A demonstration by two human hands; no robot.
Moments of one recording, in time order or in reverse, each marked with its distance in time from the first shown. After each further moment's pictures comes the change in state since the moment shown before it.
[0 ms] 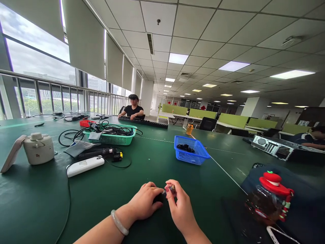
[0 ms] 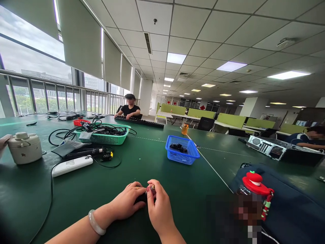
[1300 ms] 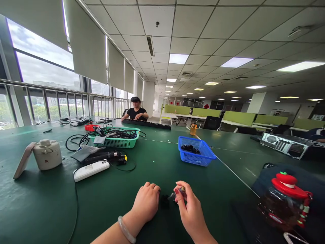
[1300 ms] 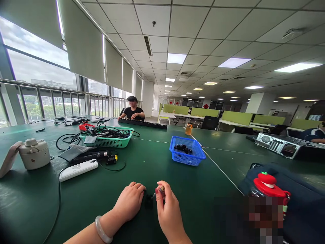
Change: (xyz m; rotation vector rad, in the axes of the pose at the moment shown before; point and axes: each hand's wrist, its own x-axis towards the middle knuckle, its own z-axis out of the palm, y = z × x) left_hand 0.004 -0.005 0.006 0.280 0.158 -0.285; right_hand -0.002 0.014 0.002 0.038 0.069 0.057
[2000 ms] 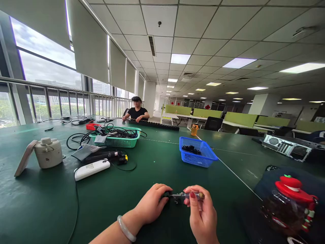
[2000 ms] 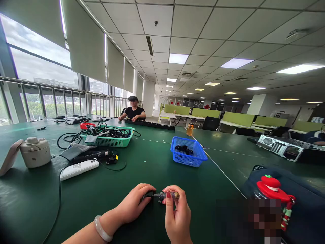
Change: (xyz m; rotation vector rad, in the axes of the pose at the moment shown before) left_hand -0.003 0.003 -0.008 -0.544 -0.014 0.220; right_hand -0.003 -0.017 -0.014 0.163 0.238 -0.020
